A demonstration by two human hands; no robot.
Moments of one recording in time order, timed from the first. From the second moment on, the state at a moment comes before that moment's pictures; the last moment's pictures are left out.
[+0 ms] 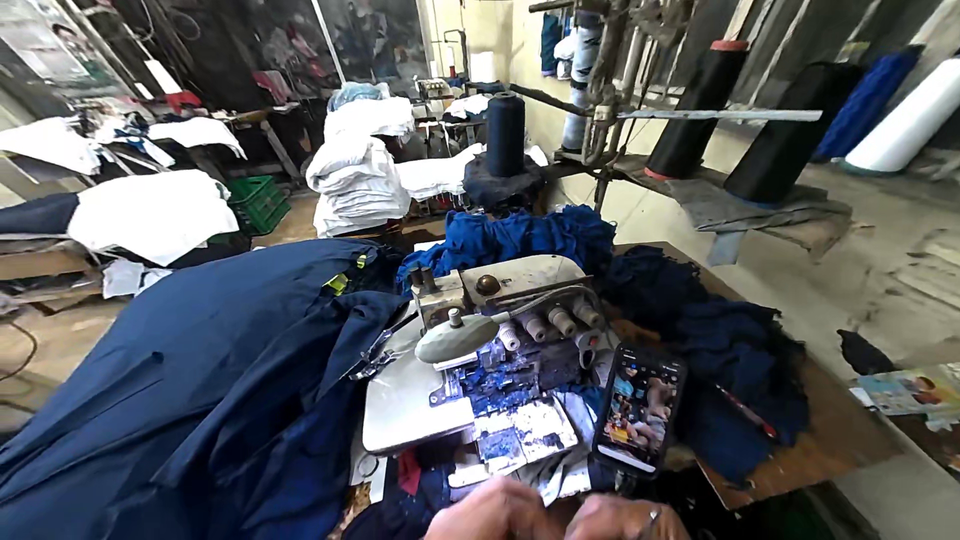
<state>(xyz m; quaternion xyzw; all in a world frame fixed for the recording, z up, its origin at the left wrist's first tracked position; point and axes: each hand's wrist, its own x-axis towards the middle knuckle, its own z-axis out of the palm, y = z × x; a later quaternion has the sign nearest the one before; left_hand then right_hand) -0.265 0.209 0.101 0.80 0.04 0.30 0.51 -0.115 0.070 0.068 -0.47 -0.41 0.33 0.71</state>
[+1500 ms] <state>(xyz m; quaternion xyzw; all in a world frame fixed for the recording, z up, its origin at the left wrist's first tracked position) -0.190 0.211 0.066 0.48 0.22 0.26 0.81 -0.092 0.058 0.028 -0.45 -0.46 0.18 0.74</state>
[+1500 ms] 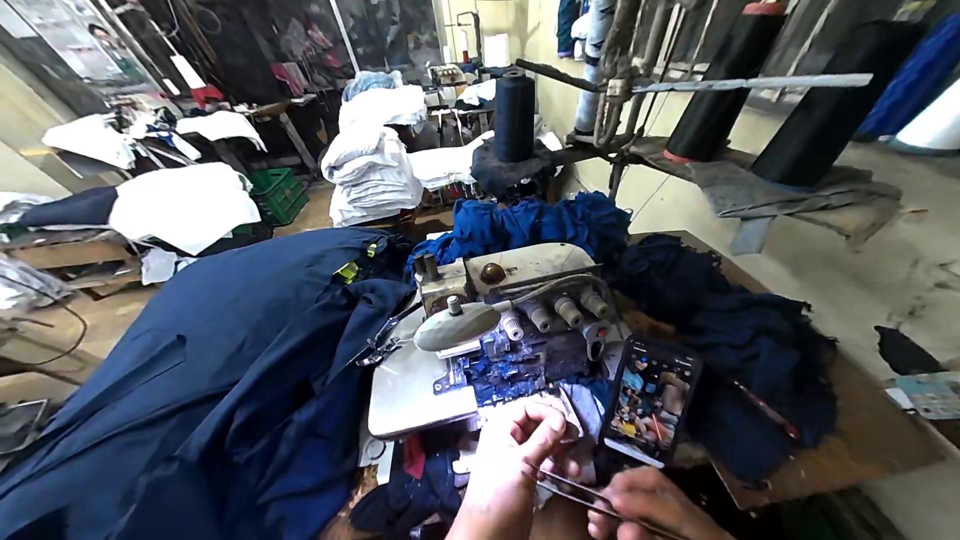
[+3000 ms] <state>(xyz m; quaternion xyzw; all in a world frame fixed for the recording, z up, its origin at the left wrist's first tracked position) -0.191 0.215 0.065 0.39 0.21 0.25 0.86 -0.097 0.057 0.020 -0.44 -0.35 0.22 0.80</state>
